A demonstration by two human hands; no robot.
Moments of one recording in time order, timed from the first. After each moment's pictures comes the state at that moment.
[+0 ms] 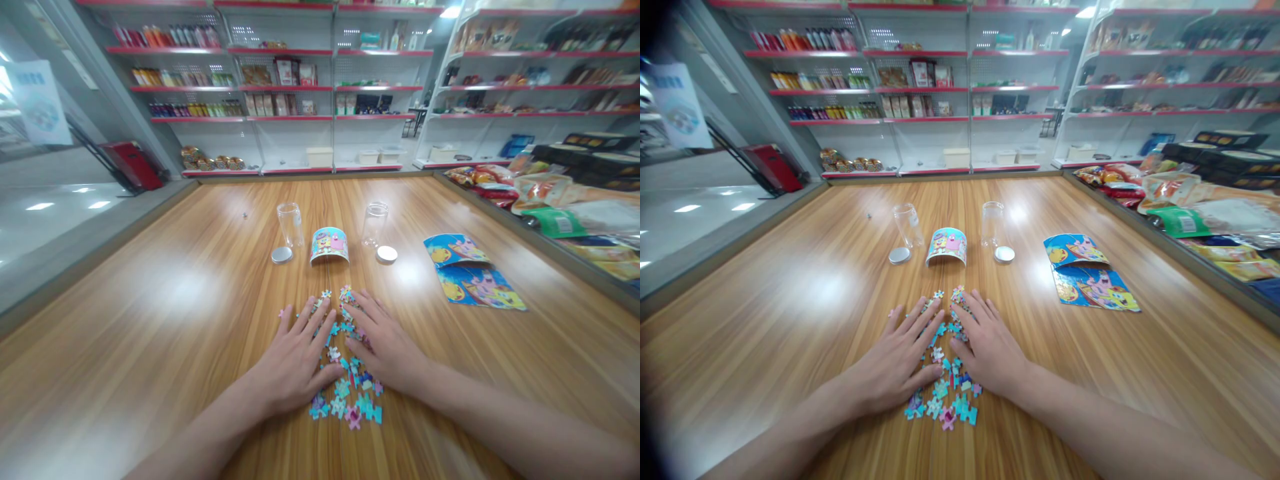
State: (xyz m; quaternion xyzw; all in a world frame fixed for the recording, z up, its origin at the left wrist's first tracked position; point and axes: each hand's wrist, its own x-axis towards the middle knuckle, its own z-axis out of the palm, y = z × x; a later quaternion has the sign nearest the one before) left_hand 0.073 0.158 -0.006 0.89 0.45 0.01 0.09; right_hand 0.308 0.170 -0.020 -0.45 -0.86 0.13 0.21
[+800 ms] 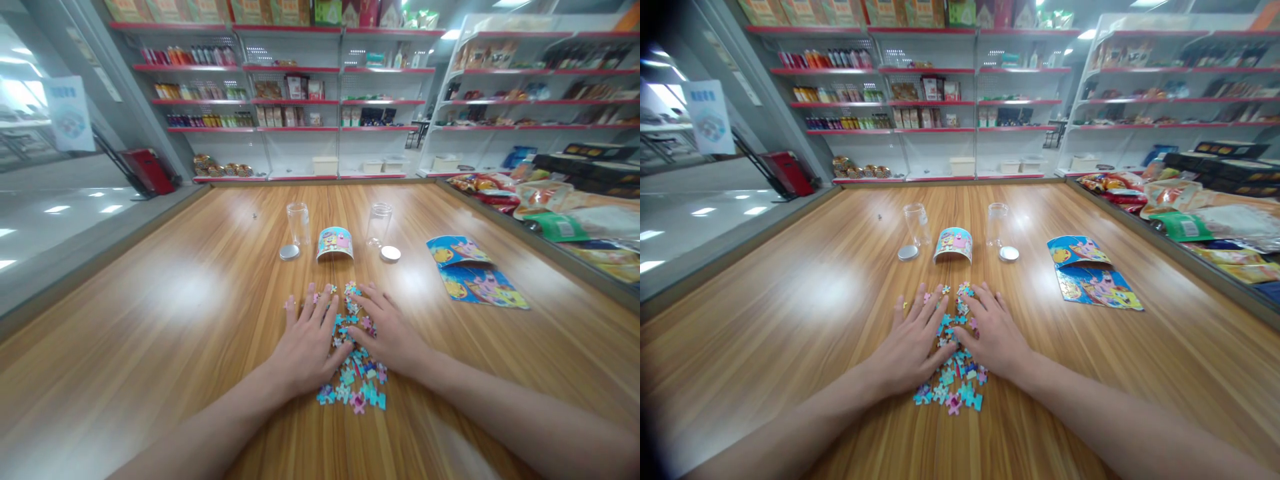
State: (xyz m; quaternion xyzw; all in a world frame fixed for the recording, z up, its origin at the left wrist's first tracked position) left_hand 0.091 0.155 -0.017 0.85 0.52 0.07 0.04; right_hand 0.306 0.177 -0.025 -0.49 -0.83 0.13 0.23
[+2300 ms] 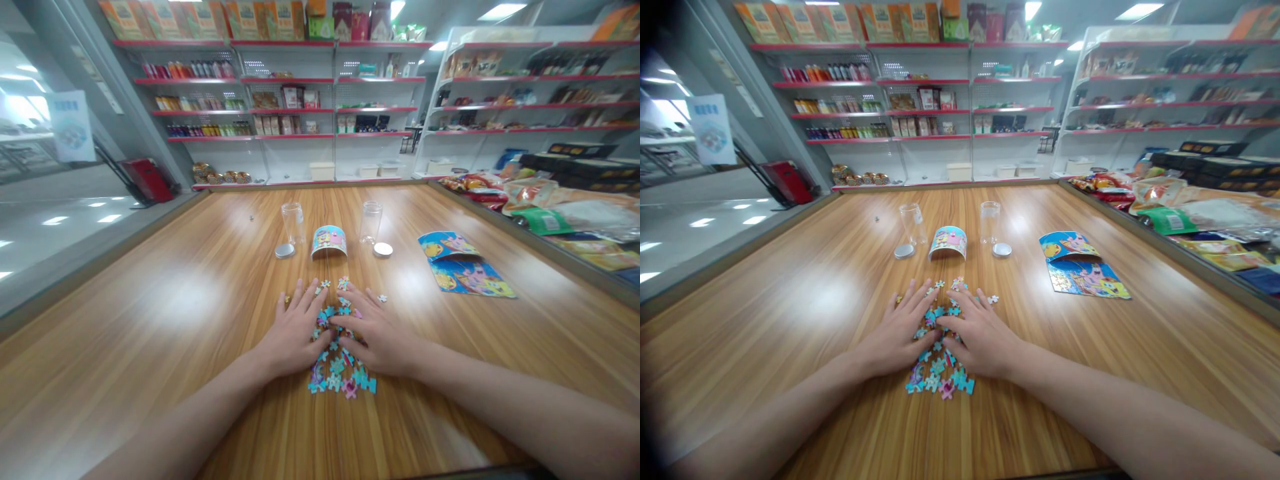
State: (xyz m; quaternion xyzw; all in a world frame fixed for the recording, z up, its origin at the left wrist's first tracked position) left_hand 0.077 0.163 -0.013 0.84 0.53 0.07 0.10; right_hand 0.306 0.160 -0.004 -0.35 -0.91 0.08 0.19
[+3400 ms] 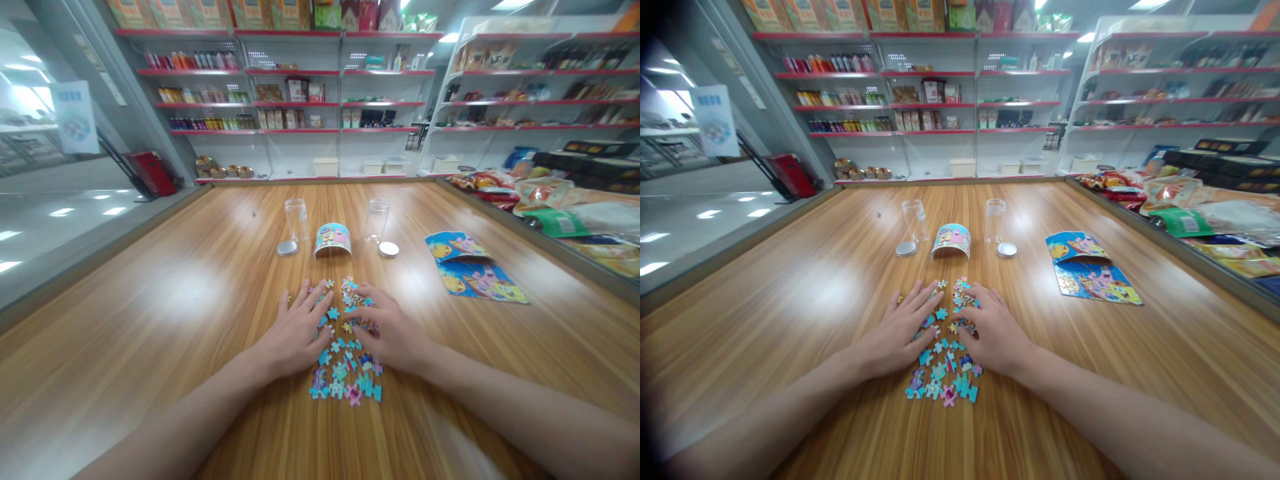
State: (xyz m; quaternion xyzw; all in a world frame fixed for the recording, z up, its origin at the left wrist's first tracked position) left_hand 0.076 0.162 -0.003 0.85 0.51 0.07 0.12; right_hand 0.315 0.171 -0.021 -0.40 -0.86 0.12 0.29
